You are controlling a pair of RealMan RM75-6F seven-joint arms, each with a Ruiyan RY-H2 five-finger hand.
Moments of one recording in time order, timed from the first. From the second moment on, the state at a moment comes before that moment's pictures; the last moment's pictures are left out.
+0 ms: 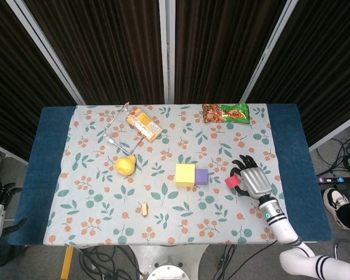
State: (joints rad) left arm 0.02 -1.16 -0.01 -1.52 1.51 1.55 0.01; right arm 0.50 -1.53 0.10 -1.34 -1.31 1.04 -0.12
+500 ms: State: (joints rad) left arm 0.02 -1.17 0.00 -1.50 1.50 1.54 0.00; right arm 0.58 -1.67 0.20 -1.39 -1.04 0.99 -0.39
